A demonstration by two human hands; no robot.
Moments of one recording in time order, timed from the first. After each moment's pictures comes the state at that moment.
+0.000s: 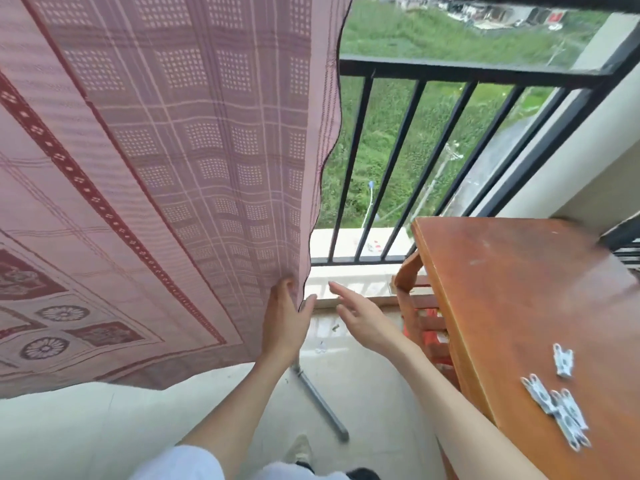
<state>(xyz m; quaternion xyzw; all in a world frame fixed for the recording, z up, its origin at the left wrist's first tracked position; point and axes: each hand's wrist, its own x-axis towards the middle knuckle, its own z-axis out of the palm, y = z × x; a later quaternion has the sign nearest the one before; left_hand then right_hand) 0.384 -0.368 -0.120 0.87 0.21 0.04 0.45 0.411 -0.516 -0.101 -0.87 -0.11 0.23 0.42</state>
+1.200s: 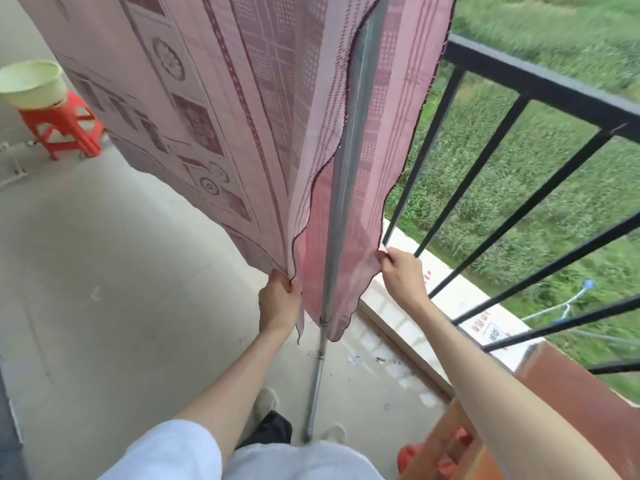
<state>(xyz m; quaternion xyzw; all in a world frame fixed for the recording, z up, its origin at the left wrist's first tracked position) 0.393 -0.419 -0.118 0.63 0.62 0.21 0.42 0.583 -0.486 -0.102 -0.83 -0.39 0.19 0.35</state>
